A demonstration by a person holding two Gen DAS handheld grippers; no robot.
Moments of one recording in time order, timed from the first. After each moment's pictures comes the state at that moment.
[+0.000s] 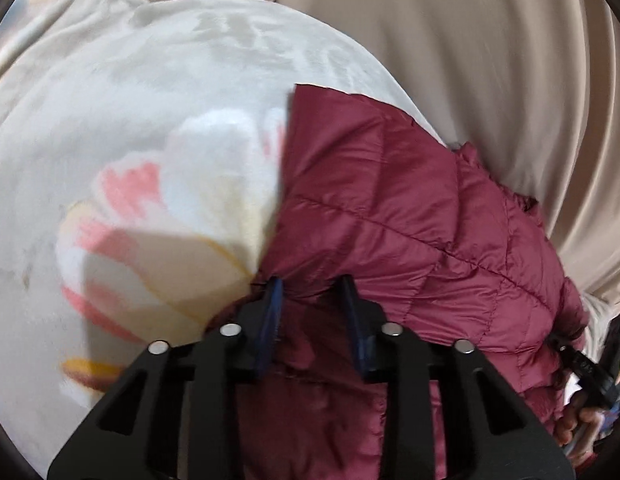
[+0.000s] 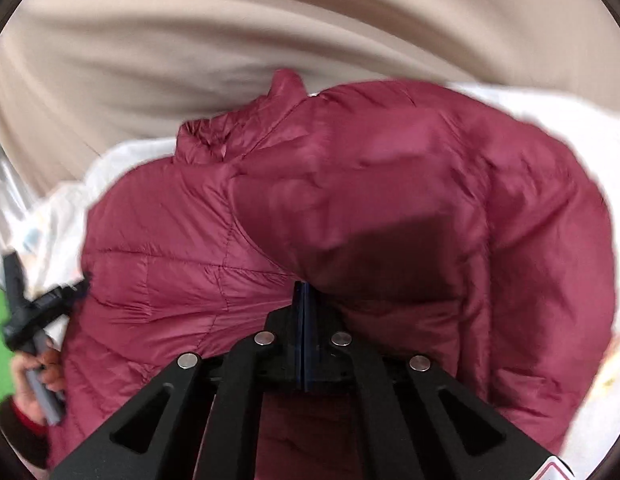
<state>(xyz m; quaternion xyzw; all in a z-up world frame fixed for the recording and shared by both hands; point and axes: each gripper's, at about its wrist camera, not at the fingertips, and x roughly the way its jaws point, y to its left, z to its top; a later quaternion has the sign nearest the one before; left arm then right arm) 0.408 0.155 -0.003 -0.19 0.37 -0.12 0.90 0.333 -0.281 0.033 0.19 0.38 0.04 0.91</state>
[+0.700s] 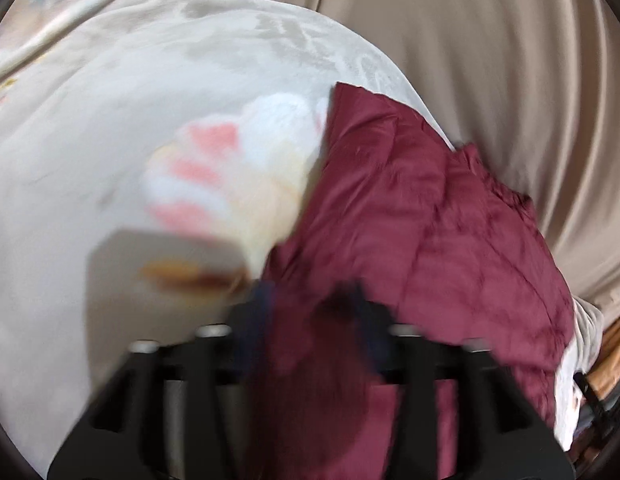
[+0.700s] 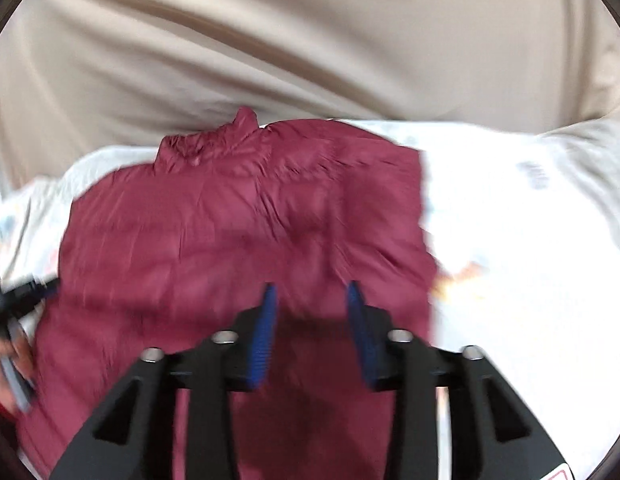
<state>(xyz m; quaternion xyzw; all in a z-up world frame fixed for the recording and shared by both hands) 0.338 0.188 0.002 -0.21 0.39 -0.09 0.89 0.195 -0.262 0.079 0.08 0.34 -0.08 0.93</state>
